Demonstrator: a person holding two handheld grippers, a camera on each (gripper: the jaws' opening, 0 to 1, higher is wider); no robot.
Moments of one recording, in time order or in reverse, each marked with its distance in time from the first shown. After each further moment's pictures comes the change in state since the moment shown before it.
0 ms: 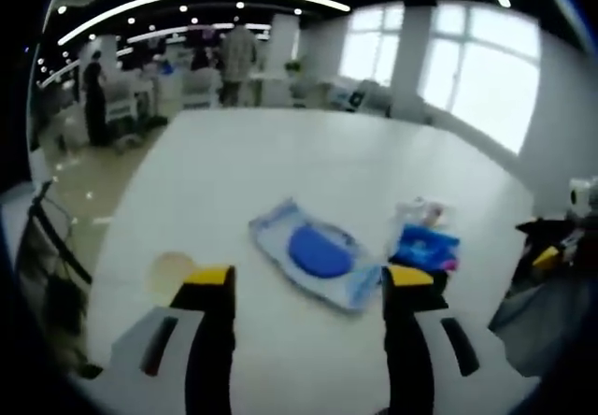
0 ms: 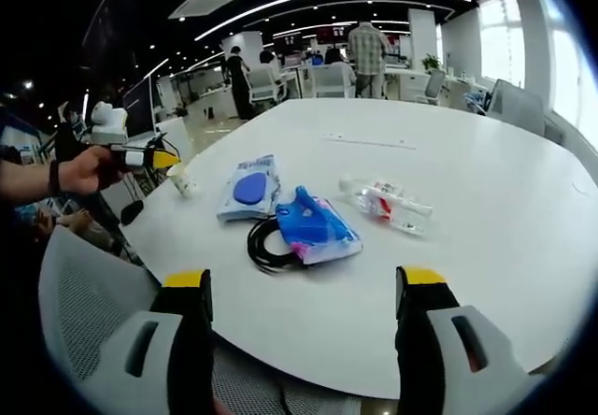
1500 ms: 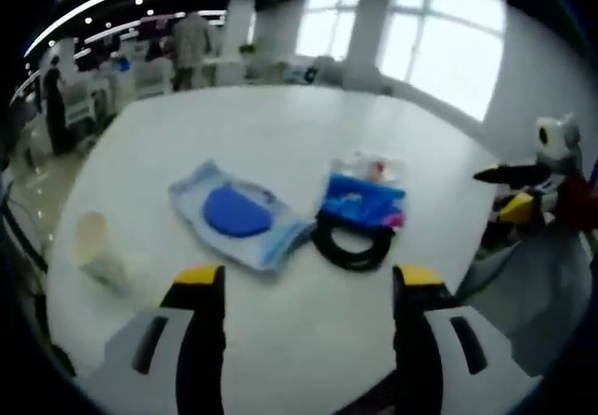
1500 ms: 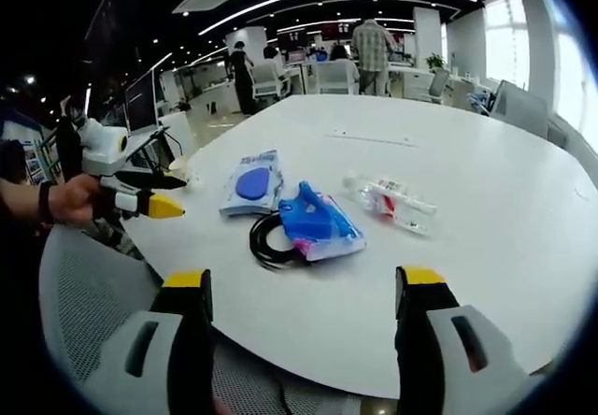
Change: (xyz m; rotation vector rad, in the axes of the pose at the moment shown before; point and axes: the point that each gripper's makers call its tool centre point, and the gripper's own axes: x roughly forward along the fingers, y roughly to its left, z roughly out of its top) left arm 0.009 -0.080 -0.059 0.084 0.101 -0.158; right arm 0.002 0.005 -0.003 -0.021 0.022 0.012
